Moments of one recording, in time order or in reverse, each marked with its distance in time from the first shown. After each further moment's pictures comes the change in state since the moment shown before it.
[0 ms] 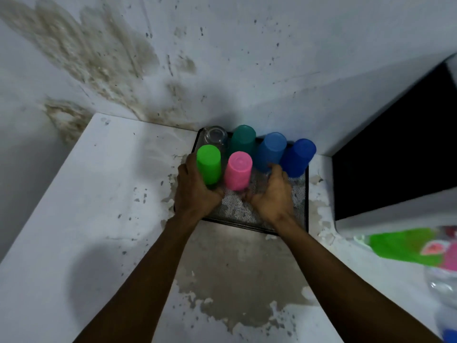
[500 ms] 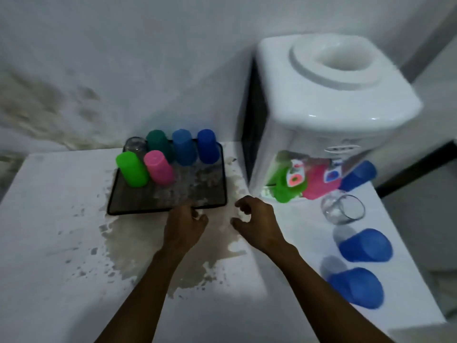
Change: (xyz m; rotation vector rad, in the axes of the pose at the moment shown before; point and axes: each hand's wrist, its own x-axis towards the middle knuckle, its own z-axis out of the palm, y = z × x) left_hand -0.169 0.096 0.073 0.039 -0.265 0.067; right_hand -0.151 0.132 -0.143 0.075 0.008 0.000
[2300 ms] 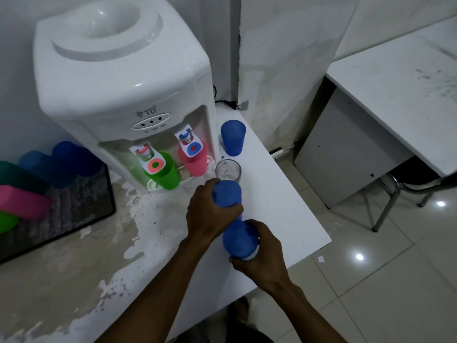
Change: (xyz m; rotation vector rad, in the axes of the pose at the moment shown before) left_hand -0.101 0.192 0.238 0.000 -0.243 0.337; right_hand -0.156 0.220 -0.110 0.309 0.292 0.234
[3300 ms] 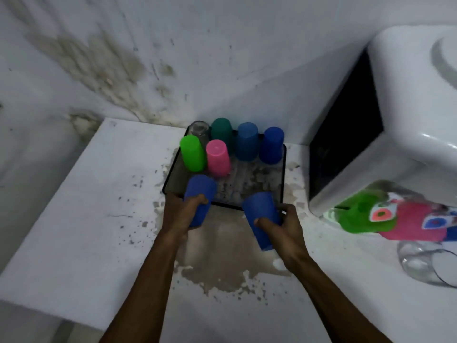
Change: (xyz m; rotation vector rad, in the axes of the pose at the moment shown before) left_hand -0.035 -0.262 -0.336 -0.771 0.568 -0.888; right_hand 0.072 -0.207 0.297 0.098 -0.439 0.121
